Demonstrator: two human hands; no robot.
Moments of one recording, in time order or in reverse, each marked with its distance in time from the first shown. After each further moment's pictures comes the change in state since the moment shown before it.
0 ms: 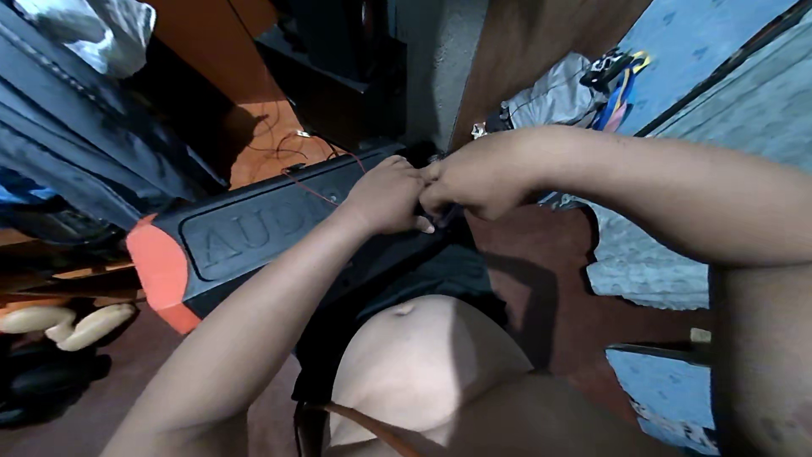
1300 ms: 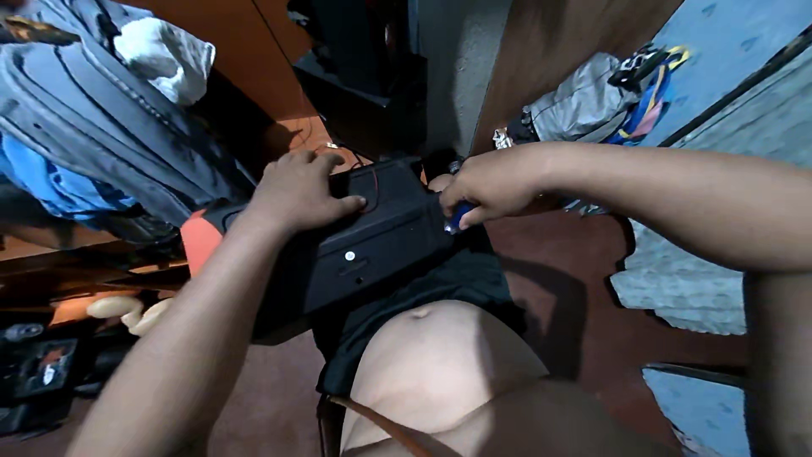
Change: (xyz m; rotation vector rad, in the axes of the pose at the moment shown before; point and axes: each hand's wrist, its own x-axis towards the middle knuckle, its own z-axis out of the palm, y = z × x) left_hand -0.098 -0.053 -0.054 -0.040 0.004 -0.713; right_hand 0.009 0.021 0.021 0.150 0.094 -0.053
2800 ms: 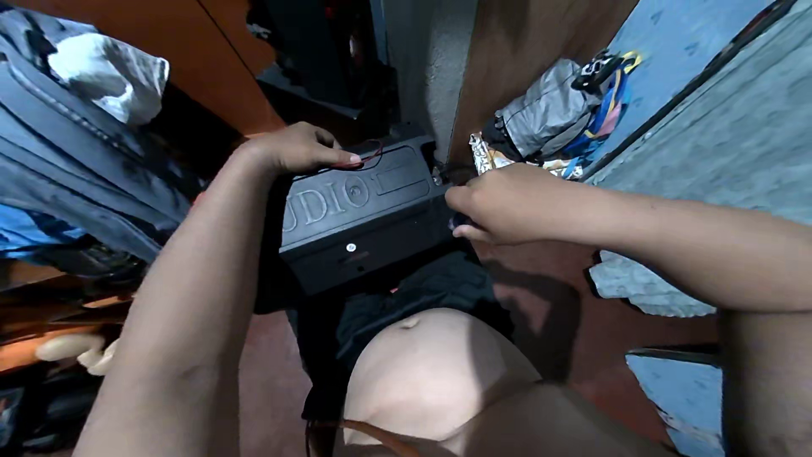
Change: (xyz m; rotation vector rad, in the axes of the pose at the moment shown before) left_hand 0.104 0.004 -0.018 -0.362 -0.275 0.082; right_hand -0.051 -0.045 0.012 -0.102 0.163 0.427
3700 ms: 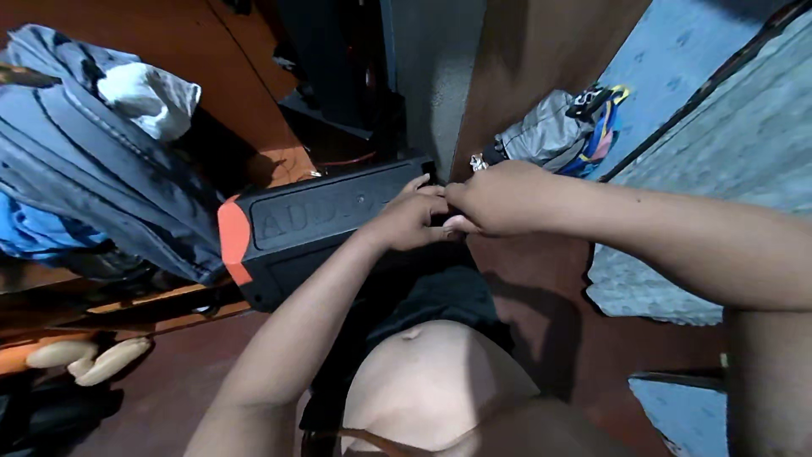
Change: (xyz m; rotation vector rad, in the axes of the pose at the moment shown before) left_hand -0.015 0.086 0.115 0.043 0.144 0.836; right_hand 0.016 0.000 -0.026 -0.086 -0.052 0.042
